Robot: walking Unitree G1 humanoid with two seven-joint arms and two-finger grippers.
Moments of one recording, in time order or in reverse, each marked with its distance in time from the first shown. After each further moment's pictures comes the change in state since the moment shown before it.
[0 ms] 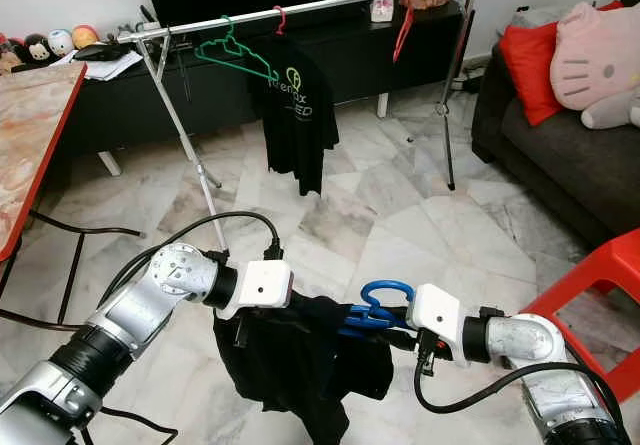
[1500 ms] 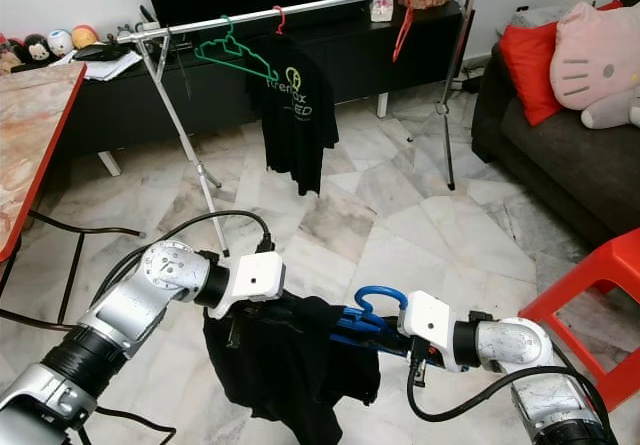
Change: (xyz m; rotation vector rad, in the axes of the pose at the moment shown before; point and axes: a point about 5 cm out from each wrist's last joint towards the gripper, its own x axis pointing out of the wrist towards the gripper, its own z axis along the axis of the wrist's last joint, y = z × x) left arm -0.008 0.003 0.001 -0.148 -0.053 0.013; right arm 0.013 0.006 -0.001 -0.014 -0.020 0.030
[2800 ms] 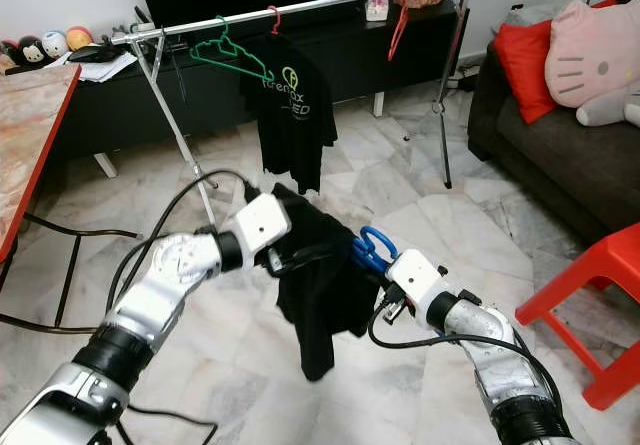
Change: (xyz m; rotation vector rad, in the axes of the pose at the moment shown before) left arm 0.007 0.028 -0.007 -0.020 -0.101 0.666; right arm 0.024 -0.040 -0.001 0.060 0.024 -0.571
